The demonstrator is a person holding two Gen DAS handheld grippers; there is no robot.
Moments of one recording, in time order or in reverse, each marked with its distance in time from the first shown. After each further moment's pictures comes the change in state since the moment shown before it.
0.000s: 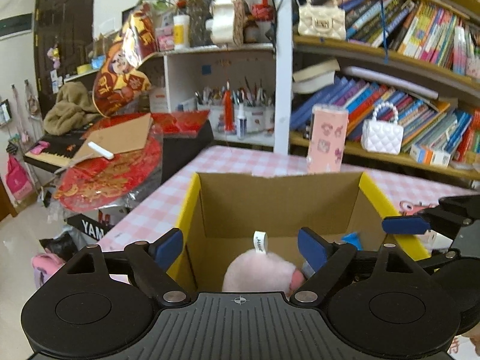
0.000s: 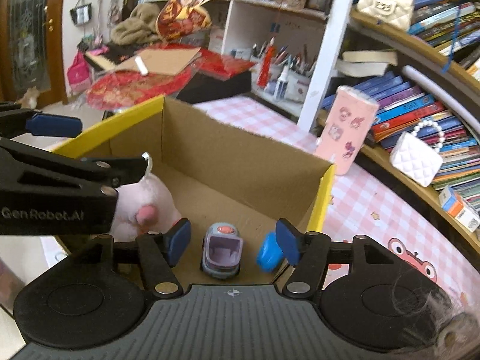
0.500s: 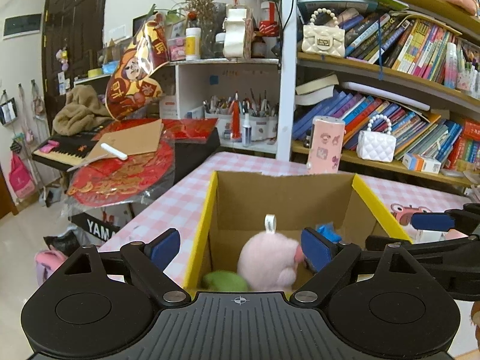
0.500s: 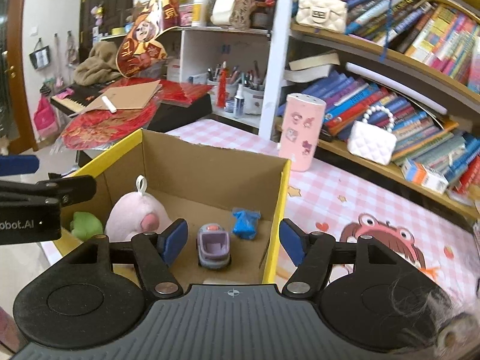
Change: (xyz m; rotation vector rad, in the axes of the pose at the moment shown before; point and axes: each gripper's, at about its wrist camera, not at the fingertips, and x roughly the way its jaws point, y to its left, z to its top) left arm -0.047 0.020 -0.018 -0.019 -0.030 -0.009; right arm -0.053 0.010 -0.016 0.174 -0.065 -0.118
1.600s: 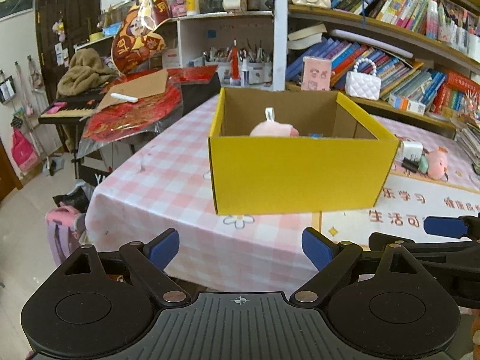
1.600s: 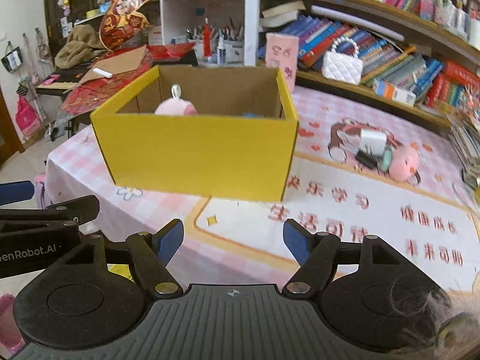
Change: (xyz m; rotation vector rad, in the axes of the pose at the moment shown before) left arm -0.071 0.015 -0.082 0.043 0.172 -0.017; right arm -0.079 0.061 -0.096 0.174 0.159 -0.085
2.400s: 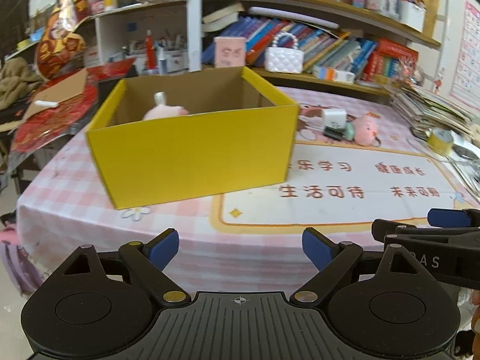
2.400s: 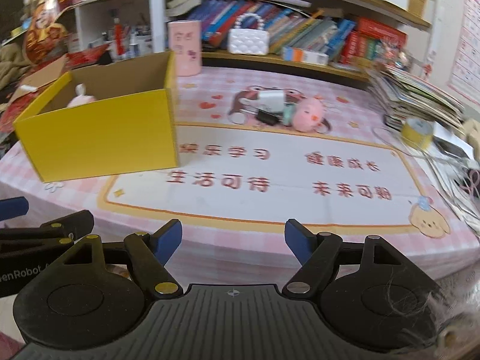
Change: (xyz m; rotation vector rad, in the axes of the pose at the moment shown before) left arm 0.010 -0.074 -0.009 0.128 0.050 -0.239; right arm -0.036 -0.067 -0.035 0.189 0.025 -0.256
